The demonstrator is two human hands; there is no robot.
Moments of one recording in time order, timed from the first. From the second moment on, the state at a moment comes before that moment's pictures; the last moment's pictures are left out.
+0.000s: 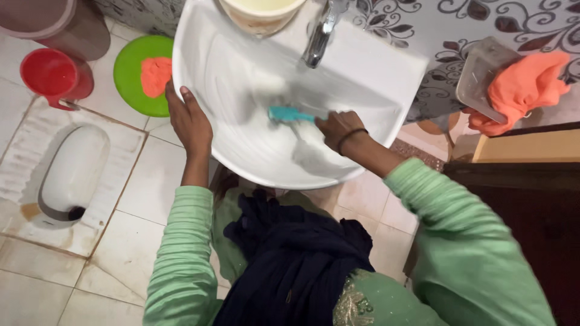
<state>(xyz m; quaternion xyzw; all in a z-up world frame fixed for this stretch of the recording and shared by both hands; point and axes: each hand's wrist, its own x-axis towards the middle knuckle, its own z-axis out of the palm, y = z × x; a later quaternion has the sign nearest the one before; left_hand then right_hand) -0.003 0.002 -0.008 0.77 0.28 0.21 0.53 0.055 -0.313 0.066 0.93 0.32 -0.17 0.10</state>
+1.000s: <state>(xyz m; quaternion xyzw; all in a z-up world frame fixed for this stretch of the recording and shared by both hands) -0.001 0.000 0.006 0.78 0.28 0.21 0.51 0.099 -0.267 -0.030 0.95 0.29 -0.03 -0.12</state>
